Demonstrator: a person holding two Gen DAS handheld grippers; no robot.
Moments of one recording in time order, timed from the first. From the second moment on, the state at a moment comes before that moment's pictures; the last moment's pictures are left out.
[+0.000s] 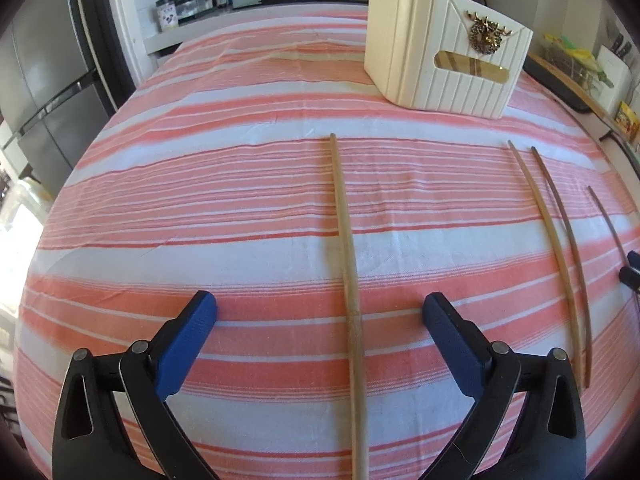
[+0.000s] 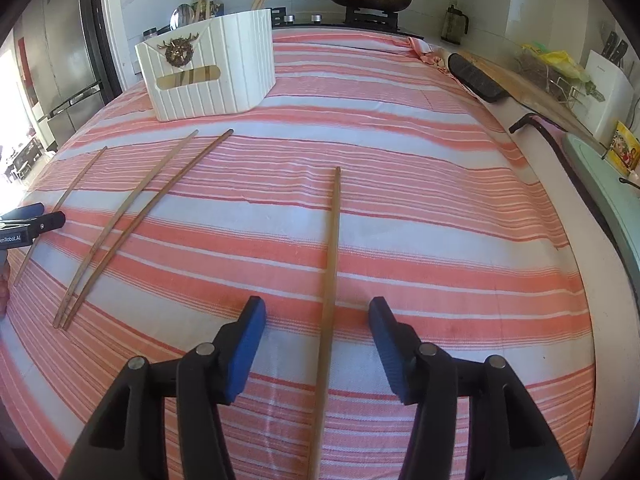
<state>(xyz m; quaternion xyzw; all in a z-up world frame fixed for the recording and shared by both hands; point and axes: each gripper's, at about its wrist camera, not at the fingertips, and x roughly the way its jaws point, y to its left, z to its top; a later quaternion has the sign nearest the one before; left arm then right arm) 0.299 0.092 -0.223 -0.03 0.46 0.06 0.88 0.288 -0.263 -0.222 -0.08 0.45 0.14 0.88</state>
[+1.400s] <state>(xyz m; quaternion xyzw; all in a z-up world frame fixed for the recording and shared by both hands) 0.340 0.112 -0.202 0.00 0.54 -0.04 0.84 0.321 -0.266 -0.216 -0.11 0.54 0.17 0.82</state>
